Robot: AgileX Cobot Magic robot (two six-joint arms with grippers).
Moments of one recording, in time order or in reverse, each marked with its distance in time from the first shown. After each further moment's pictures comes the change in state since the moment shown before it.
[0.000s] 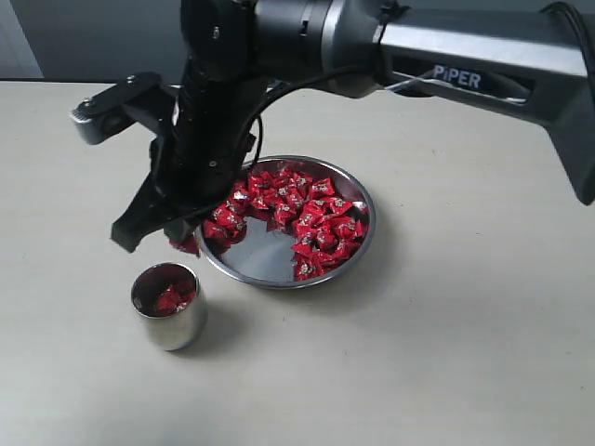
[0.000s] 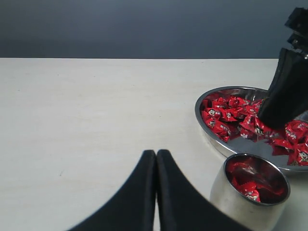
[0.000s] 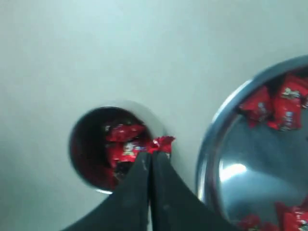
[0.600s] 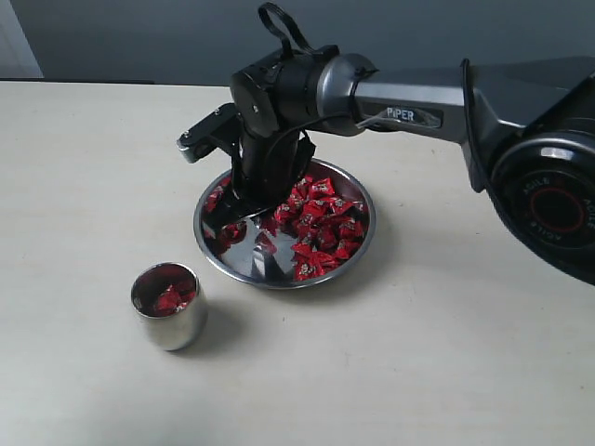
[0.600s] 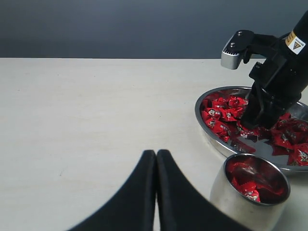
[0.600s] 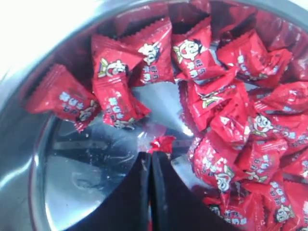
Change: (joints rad) left arm 0.000 0.000 0.000 0.000 0.000 0.000; right arm -0.130 0.201 0.000 -0.305 -0.162 0.191
